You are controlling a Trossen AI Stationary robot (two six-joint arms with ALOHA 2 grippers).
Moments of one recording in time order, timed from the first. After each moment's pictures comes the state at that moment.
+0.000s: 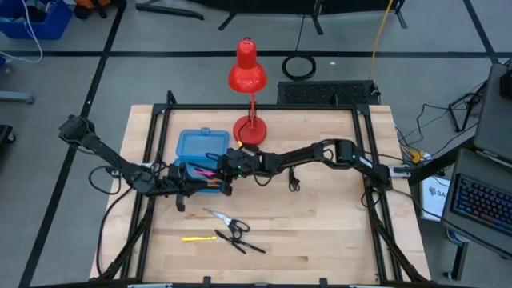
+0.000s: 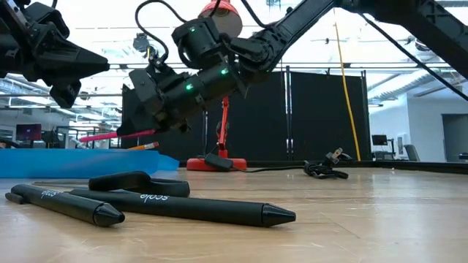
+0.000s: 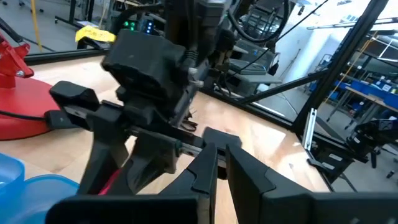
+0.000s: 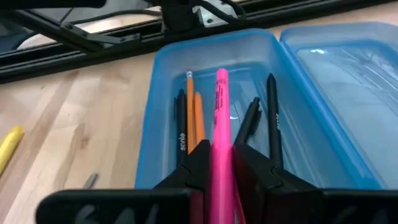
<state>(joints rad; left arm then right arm) -0.60 0.71 0.01 0.65 -0.69 -0.45 -0.04 2.33 1.62 0.26 -0.06 0.19</state>
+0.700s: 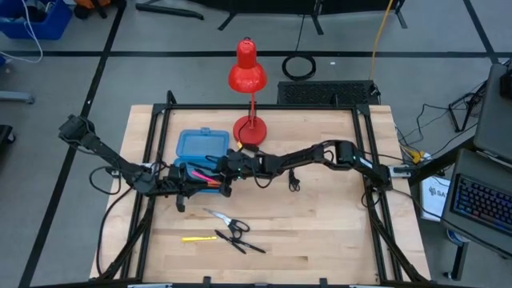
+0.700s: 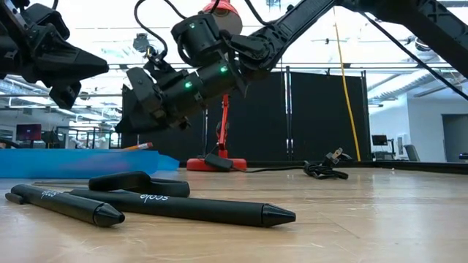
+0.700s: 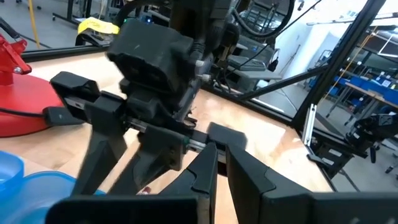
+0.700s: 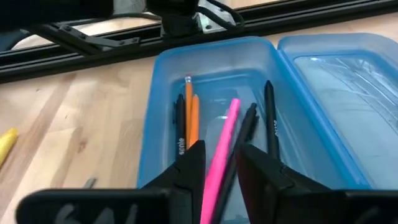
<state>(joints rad) -0.60 0.71 0.01 0.63 -0.68 -0.45 -0.03 2.33 1.63 0.27 -0.02 0.17</state>
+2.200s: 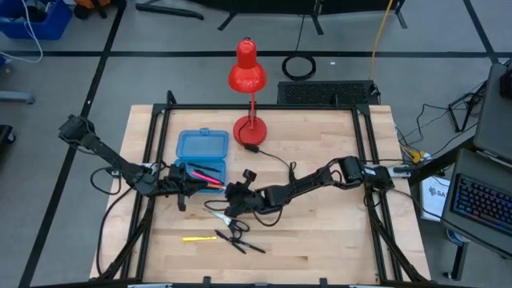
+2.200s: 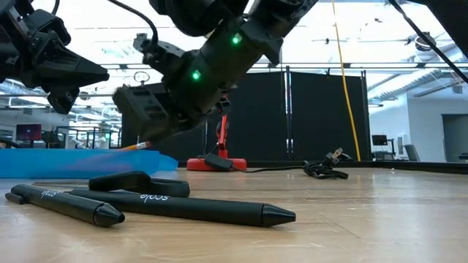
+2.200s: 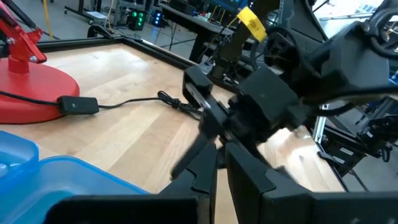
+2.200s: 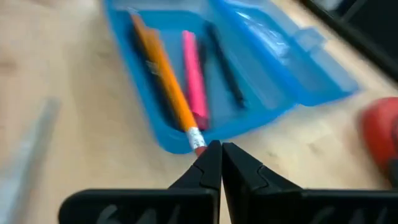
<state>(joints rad) -0.60 0.71 0.01 0.58 -0.71 -0.50 0.23 2.30 1.62 -0.06 0.68 0.27</state>
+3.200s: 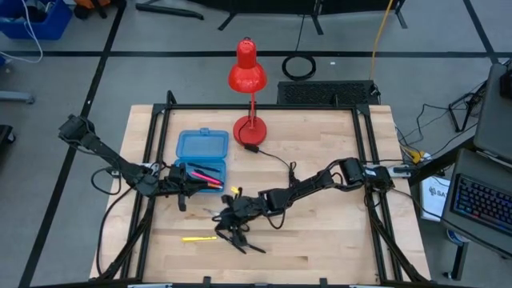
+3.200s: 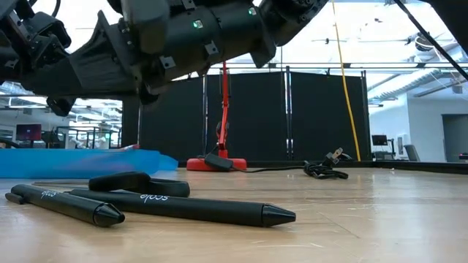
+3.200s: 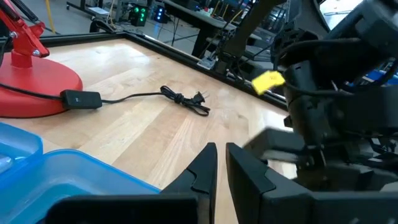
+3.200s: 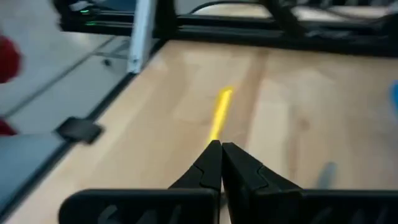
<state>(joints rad) -0.60 0.71 0.01 0.55 -0.71 -0.52 0.25 2.30 1.58 0.31 -0.14 0.06</state>
